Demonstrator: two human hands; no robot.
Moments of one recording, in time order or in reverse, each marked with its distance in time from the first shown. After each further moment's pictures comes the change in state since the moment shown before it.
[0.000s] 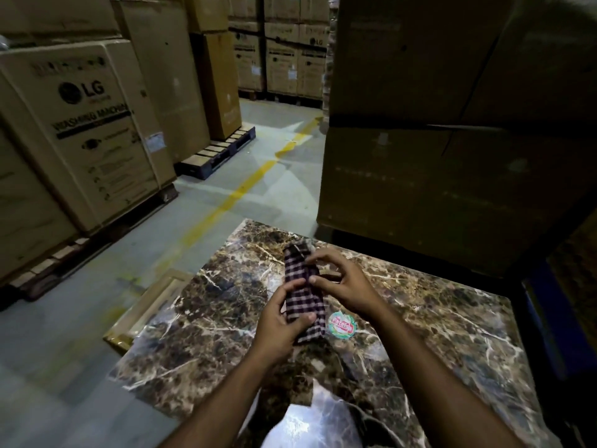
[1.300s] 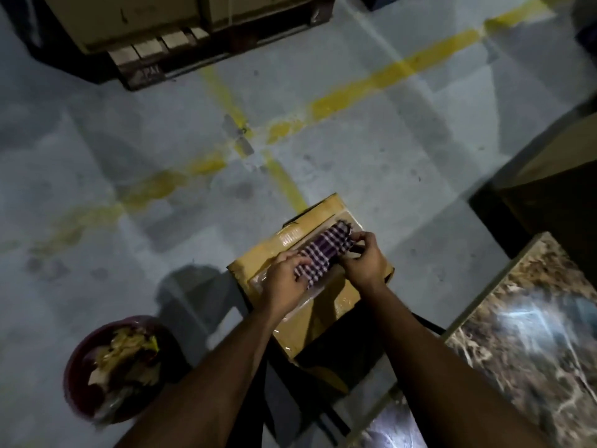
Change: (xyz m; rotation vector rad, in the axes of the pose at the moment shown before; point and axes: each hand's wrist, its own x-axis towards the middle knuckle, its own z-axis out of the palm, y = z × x) left_hand 0.164 -0.275 -0.546 0.509 0.348 -0.563; right_hand 0.362 0.239 0.538 -0.466 -0.149 0.653
